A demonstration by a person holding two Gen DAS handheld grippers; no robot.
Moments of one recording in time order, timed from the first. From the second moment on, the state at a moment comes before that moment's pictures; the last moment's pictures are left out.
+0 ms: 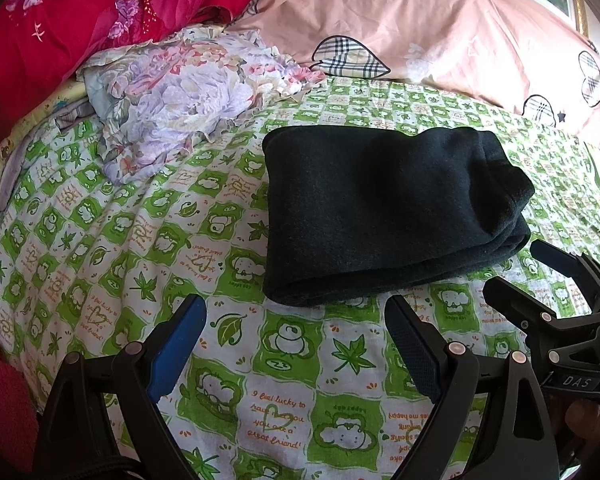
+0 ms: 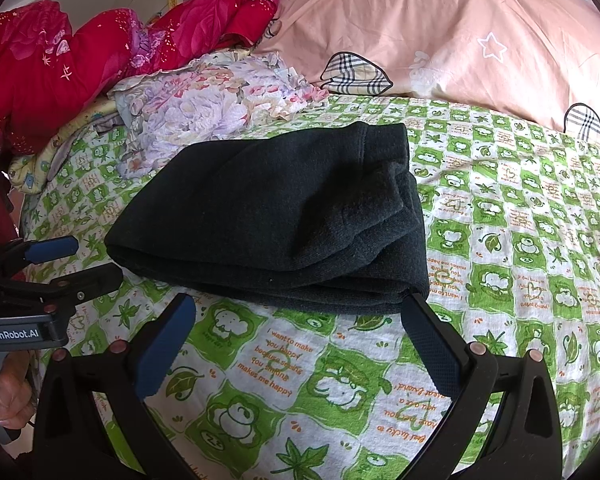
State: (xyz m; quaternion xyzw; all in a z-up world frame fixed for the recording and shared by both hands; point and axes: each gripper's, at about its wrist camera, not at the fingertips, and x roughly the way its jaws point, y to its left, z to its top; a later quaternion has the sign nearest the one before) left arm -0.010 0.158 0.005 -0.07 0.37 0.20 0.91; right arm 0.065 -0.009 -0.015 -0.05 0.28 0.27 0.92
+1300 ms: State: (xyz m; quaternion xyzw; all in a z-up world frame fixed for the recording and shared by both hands) left arm 0.004 0.152 0.028 -0.06 0.36 0.18 0.91; right arm 0.069 -0.018 0.025 -0.02 0.28 0.28 0.92
